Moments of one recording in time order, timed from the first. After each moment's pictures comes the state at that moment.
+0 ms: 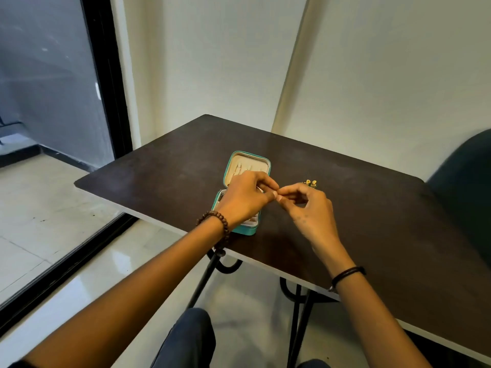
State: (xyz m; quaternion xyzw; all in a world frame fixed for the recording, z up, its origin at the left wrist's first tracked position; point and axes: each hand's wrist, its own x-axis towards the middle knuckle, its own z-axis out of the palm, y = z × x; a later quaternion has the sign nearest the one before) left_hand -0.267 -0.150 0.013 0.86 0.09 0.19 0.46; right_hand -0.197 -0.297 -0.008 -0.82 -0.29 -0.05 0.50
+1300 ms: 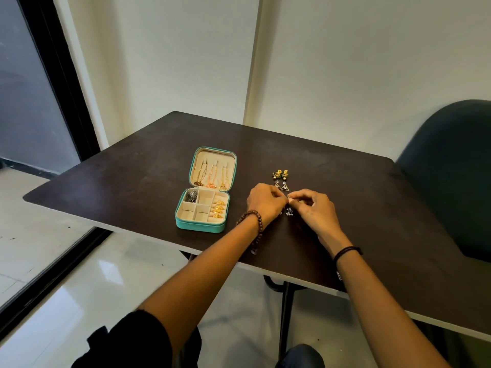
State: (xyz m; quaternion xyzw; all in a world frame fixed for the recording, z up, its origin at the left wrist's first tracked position) left_hand -0.170 -0.235 -0.032 0.84 0.19 0.12 0.49; right_hand -0.126 -0.367 -0.042 -0.87 -0.15 -0.01 0.47
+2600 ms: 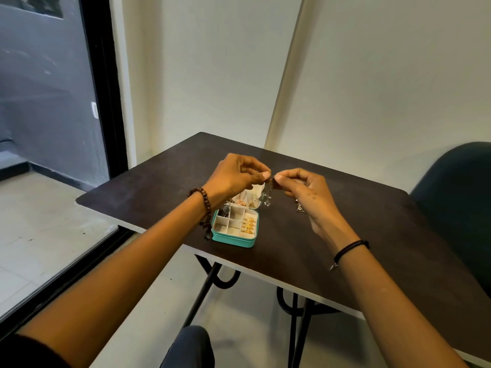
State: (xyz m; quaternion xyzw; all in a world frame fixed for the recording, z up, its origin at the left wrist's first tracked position) left_hand -0.256 -0.110 0.054 0.80 0.04 0.19 0.57; right_hand -0.189 -0.283 0.049 -0.74 -0.26 0.05 0.62
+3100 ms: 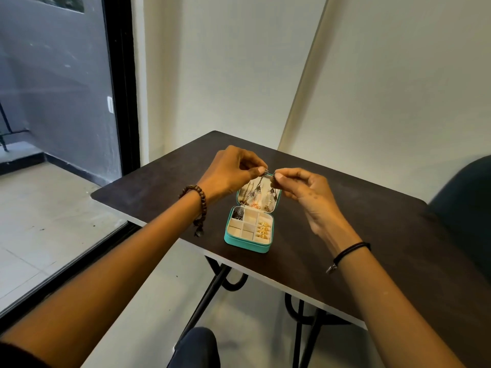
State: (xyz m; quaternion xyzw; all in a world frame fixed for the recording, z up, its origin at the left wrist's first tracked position) left_hand -0.272 -0.075 0.058 0.86 0.05 0.26 0.43; right_hand -0.193 -0.249 0.046 -0.71 -0.26 0.09 0.65
